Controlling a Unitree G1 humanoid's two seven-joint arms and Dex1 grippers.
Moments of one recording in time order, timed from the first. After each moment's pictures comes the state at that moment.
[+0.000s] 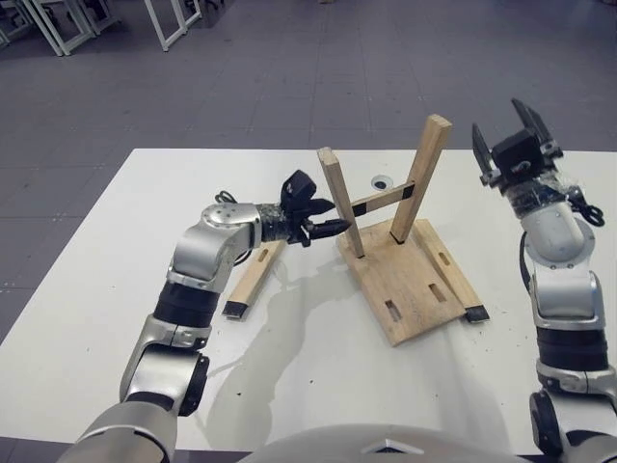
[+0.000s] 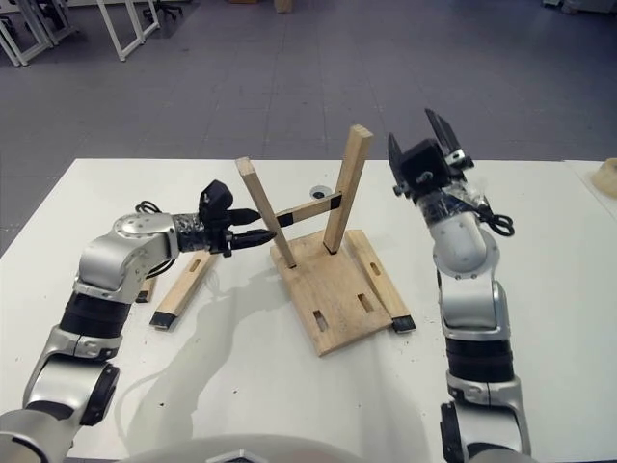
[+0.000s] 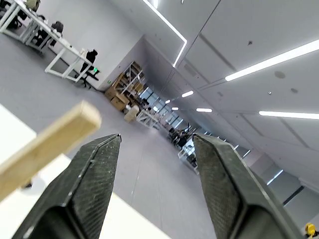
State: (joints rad) left arm -0.48 0.47 -0.18 -0.04 -0.32 0.72 -0.86; right arm -0.25 -0.46 -0.09 -0.20 -0.26 0.04 0.27
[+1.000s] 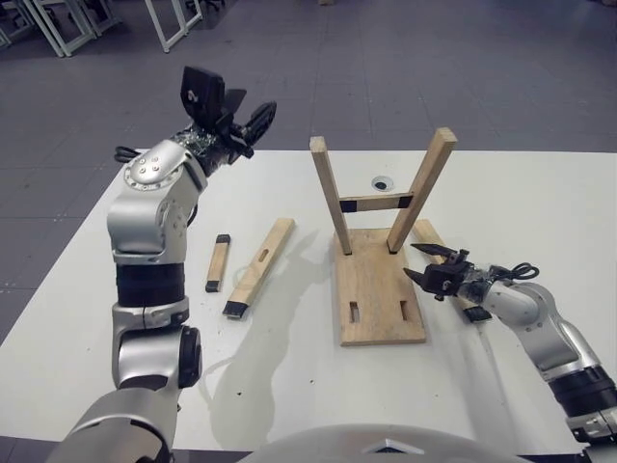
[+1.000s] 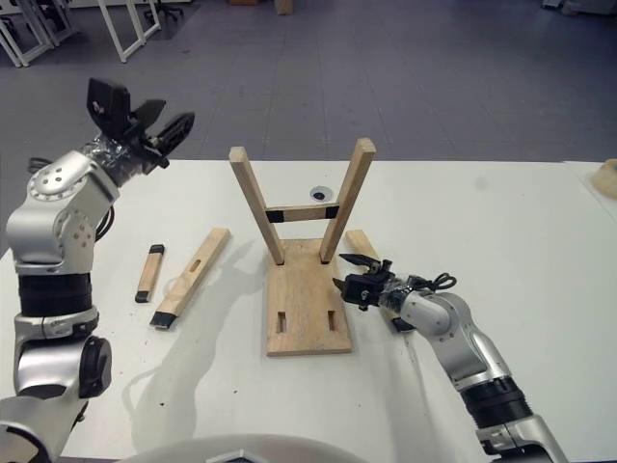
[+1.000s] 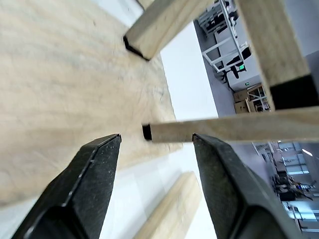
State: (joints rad) left arm -0.74 0.40 0.15 0.09 -0.30 0.53 -0.45; right arm -0.11 -0.65 0.24 -0.04 -0.33 -0.28 0.60
